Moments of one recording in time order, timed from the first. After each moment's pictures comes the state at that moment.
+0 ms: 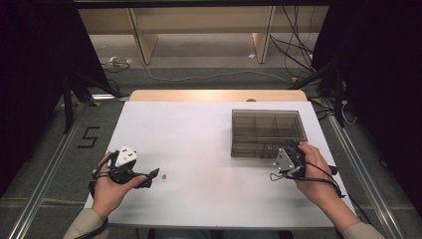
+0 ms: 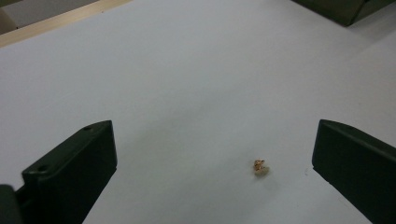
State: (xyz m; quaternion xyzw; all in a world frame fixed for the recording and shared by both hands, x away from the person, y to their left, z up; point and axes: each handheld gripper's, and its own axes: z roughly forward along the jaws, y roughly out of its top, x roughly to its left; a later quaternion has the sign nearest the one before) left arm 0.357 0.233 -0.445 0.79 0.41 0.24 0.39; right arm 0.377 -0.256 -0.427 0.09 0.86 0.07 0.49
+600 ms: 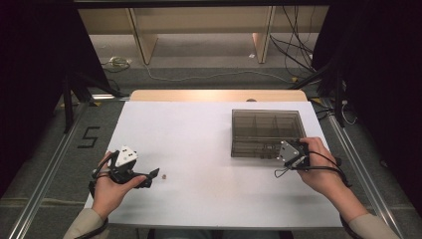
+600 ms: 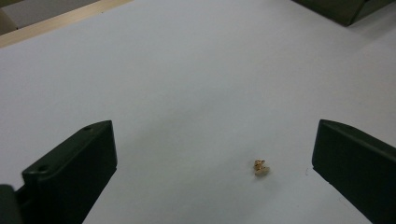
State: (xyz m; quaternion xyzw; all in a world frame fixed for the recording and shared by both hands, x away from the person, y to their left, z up) left arm 0.358 0.233 -0.444 0.79 0.41 0.24 0.39; right arm 0.394 -0.265 -0.406 0.07 0.91 0.07 0.41
